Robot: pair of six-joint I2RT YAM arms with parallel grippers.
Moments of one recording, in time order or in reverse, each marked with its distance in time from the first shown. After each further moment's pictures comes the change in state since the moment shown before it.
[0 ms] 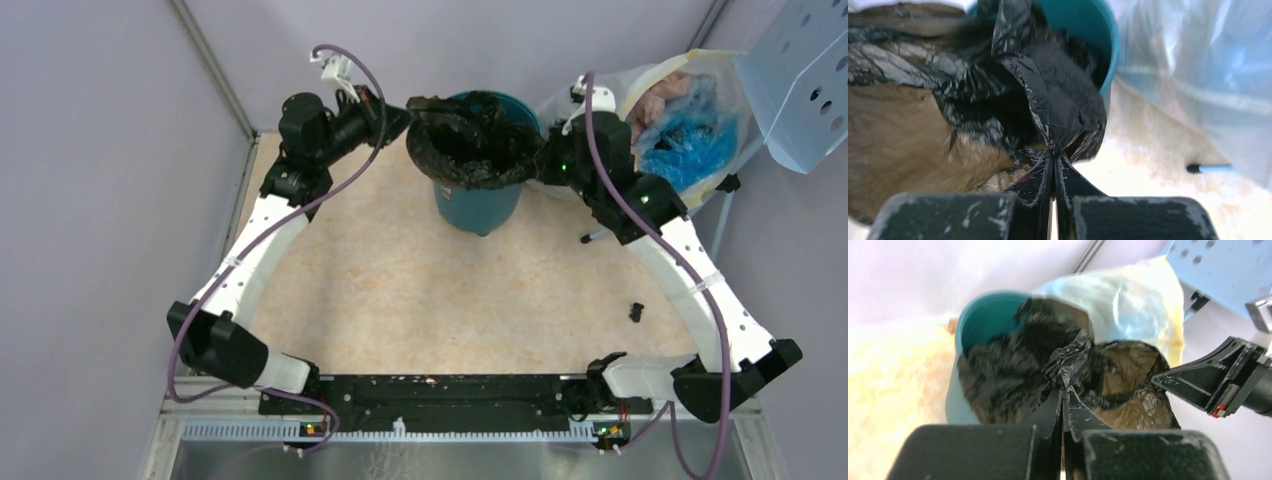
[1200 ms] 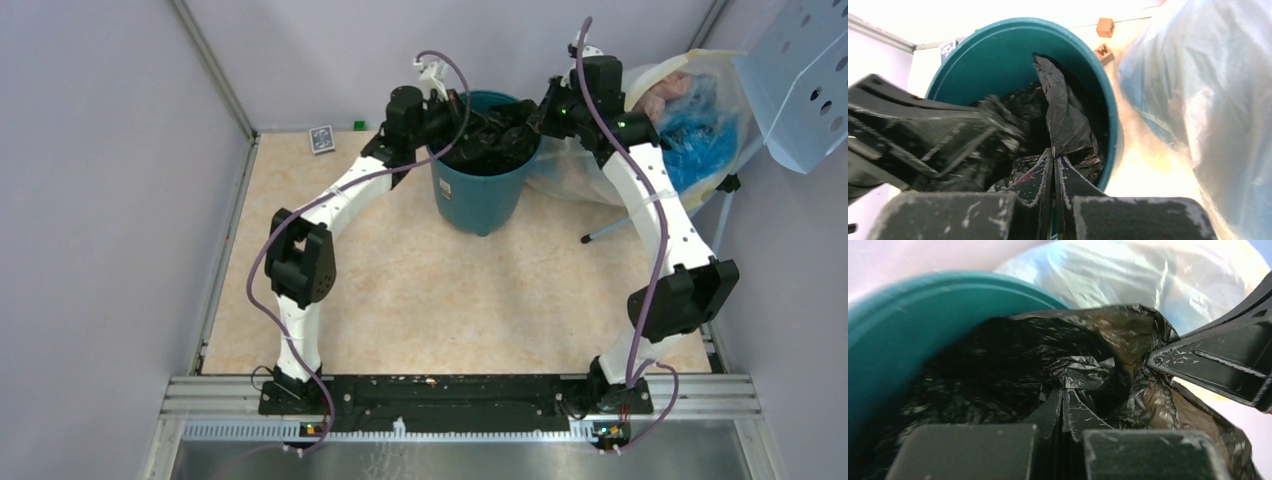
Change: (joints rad) left arm -0.143 0.651 0.431 0.185 -0.005 -0.096; right arm -0.293 0.448 0.364 0.044 -0.357 0.006
